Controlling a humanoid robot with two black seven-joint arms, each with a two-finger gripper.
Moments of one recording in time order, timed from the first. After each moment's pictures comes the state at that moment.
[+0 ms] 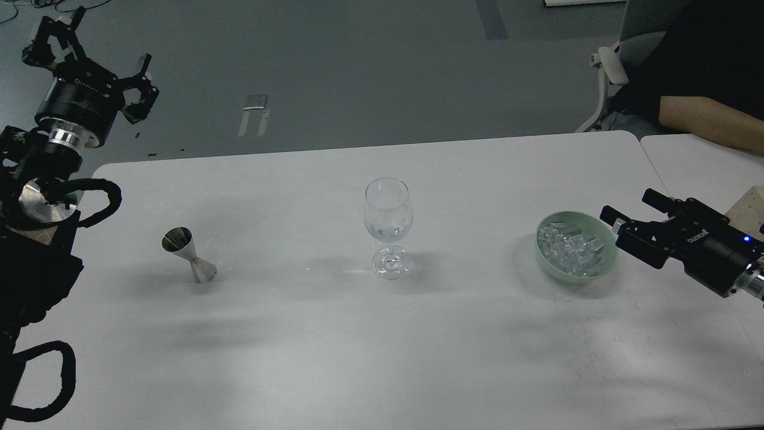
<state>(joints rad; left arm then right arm) -0.74 0.41 -1.33 -0.64 0.35 -0.49 -0.14 0.43 -0.97 0.36 1.35 -1.58 -0.48 0.35</state>
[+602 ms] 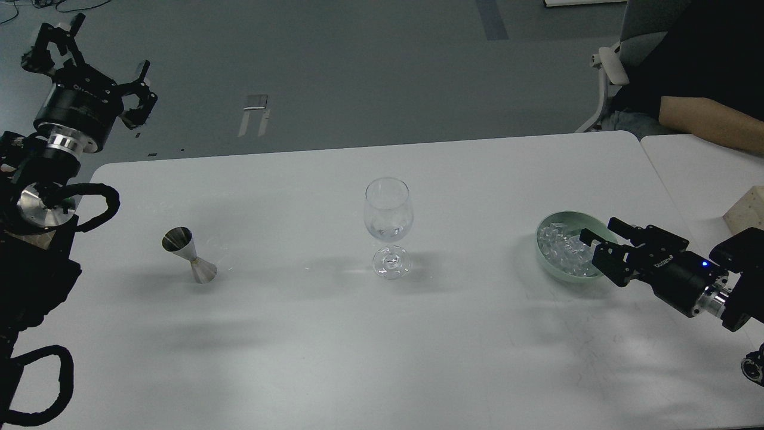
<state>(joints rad) -0.73 0.41 -1.33 -0.64 0.35 -0.49 -0.14 0.41 -0.84 0.36 1.20 -1.67 -0.47 0.35</state>
